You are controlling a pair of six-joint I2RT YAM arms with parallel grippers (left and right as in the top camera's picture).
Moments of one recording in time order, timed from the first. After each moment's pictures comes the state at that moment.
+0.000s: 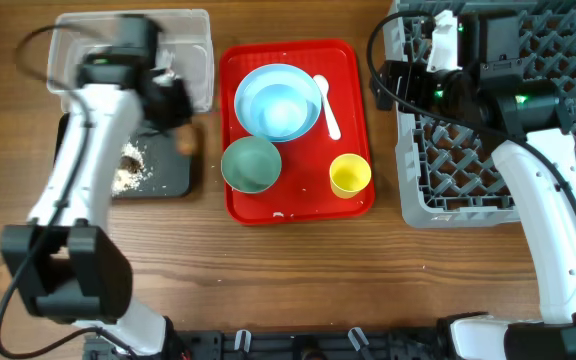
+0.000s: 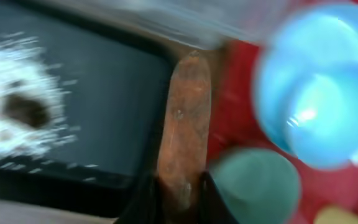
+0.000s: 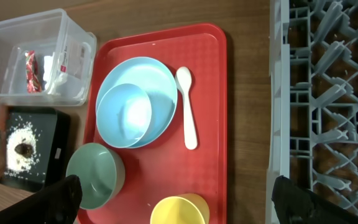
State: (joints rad) left arm -0.03 1.78 1.57 -1.08 0.07 -0.41; right arm 0.16 1.51 1.53 -0.90 -0.24 0.23
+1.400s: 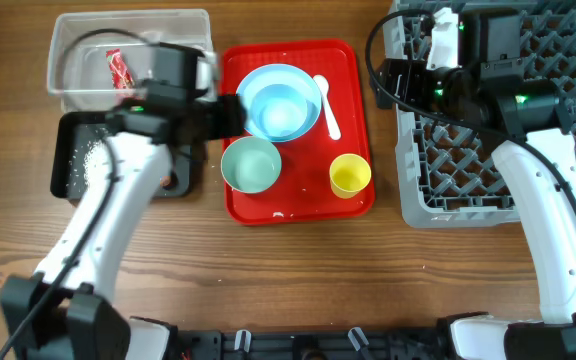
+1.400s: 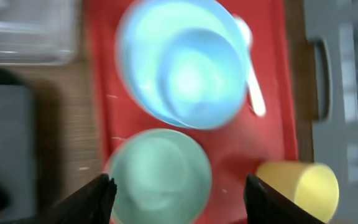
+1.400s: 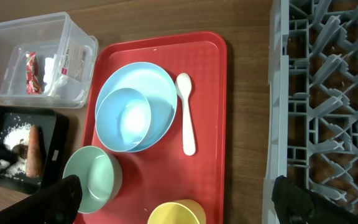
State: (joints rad) left arm -0.27 1.57 1.33 -0.76 0.19 -0.33; right arm 0.16 1.51 1.53 -0.87 -0.24 0.20
